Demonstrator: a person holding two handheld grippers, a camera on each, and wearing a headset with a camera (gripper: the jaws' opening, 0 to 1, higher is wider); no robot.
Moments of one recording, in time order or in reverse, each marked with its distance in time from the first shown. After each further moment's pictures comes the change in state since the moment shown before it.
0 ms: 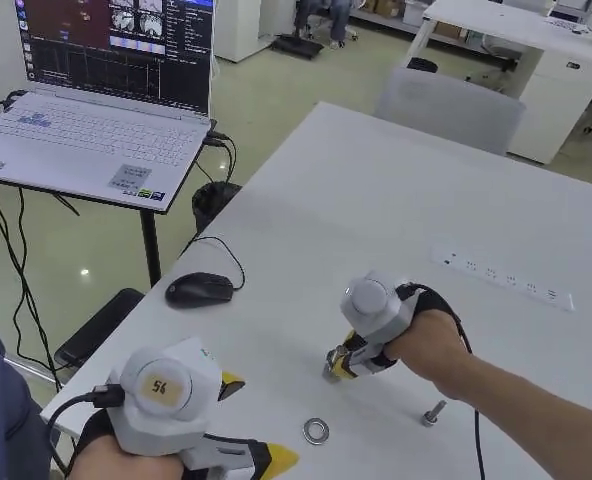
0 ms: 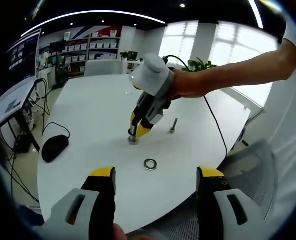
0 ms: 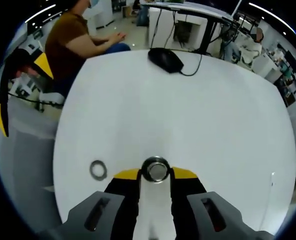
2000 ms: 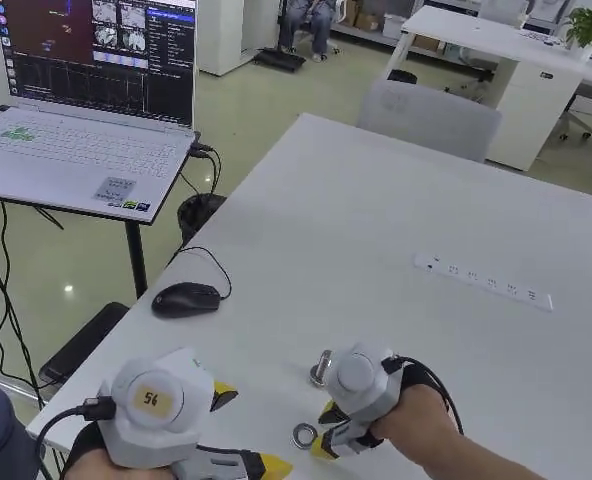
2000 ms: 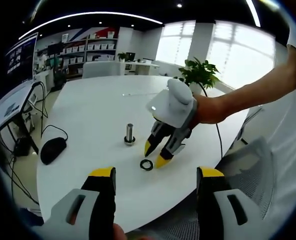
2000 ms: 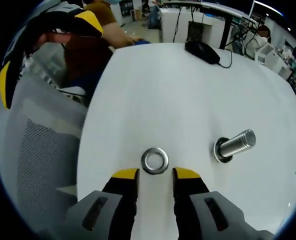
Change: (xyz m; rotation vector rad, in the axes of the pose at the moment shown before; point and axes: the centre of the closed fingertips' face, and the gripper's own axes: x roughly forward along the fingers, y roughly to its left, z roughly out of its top) left arm 0.001 -0.010 0.001 0.020 -0.003 -0.011; right arm 0.016 0.098 -0.026 -0.009 -0.041 0.125
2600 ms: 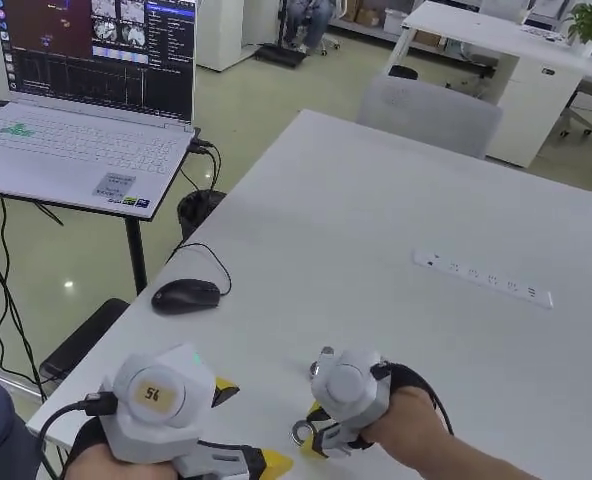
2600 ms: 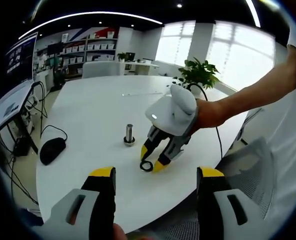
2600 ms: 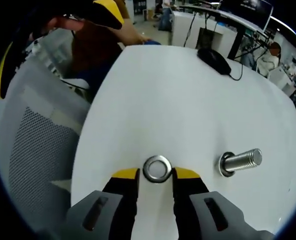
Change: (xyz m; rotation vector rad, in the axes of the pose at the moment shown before) left arm 0.002 0.000 0.002 -0.001 0.000 -0.004; right arm 0.007 0.004 0.008 -0.122 -0.009 -0.014
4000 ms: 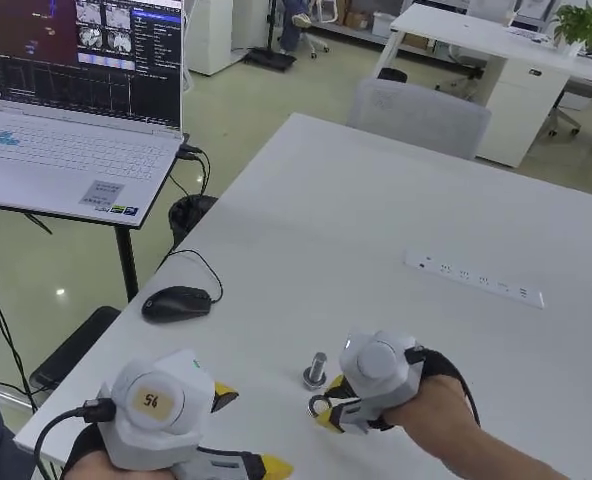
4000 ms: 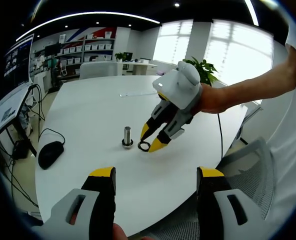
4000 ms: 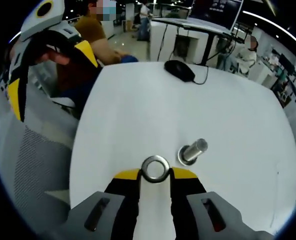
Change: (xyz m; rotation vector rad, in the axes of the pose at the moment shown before) left arm 0.006 -0.002 0.006 0.015 0.004 -0.013; right arm -0.054 -0.040 0.002 0.123 -0.090 -0.134
